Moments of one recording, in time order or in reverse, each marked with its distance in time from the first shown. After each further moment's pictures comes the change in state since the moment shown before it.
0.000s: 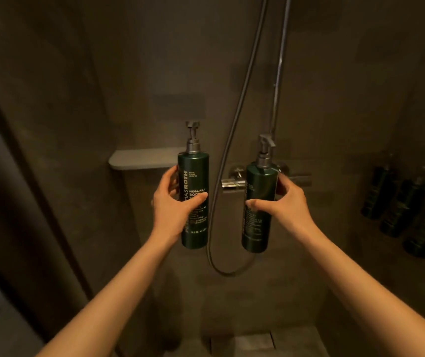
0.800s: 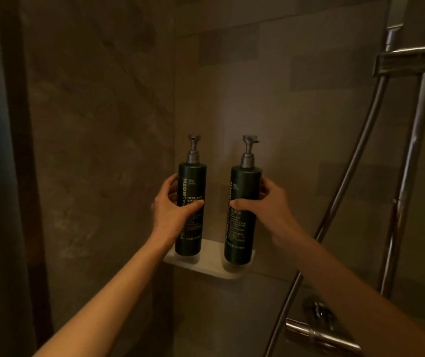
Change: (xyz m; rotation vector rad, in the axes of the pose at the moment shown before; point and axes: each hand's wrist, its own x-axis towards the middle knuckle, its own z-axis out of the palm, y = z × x) left_hand 0.216 0.005 -0.058 0.220 0.446 0.161; right_hand 0.263 -0.092 0.132 0.334 -0.431 -0.267
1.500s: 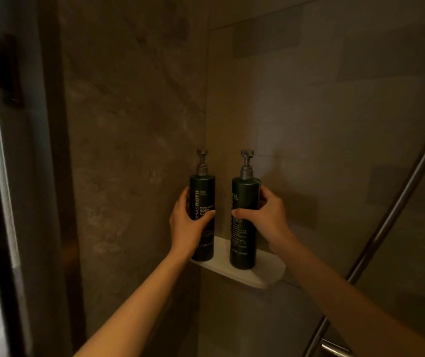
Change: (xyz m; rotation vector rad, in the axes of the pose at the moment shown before) left_hand -0.001 -0.048 -0.011 0.130 0.126 -0.068; right_hand 0.038 0.046 0.062 -0.081 -0.025 0.006
